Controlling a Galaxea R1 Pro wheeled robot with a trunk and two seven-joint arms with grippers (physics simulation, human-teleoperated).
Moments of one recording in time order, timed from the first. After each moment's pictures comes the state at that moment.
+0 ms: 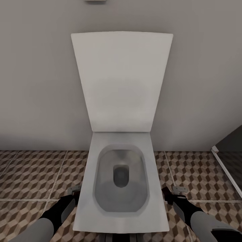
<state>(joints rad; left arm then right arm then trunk) -0.62 0.07 -0.19 -0.42 0.40 0.30 0.33 -0.73 -0.09 0.03 -0.14 -0.06 0.09 -0.17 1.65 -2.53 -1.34</state>
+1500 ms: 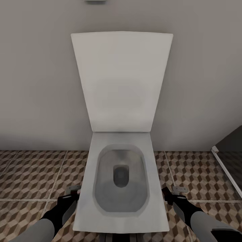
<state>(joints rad) -0.62 0.07 -0.26 -0.41 0.40 0.20 0.46 -0.73 -0.09 0.03 -0.14 -0.06 0.09 -0.17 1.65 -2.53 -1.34</state>
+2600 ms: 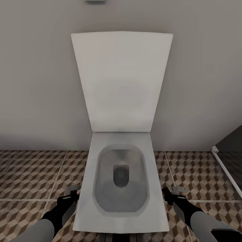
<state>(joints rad) -0.62 0.07 -0.26 -0.39 0.40 0.18 0.46 -0.73 -0.09 0.03 -0.14 -0.06 0.09 -0.17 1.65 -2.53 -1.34</state>
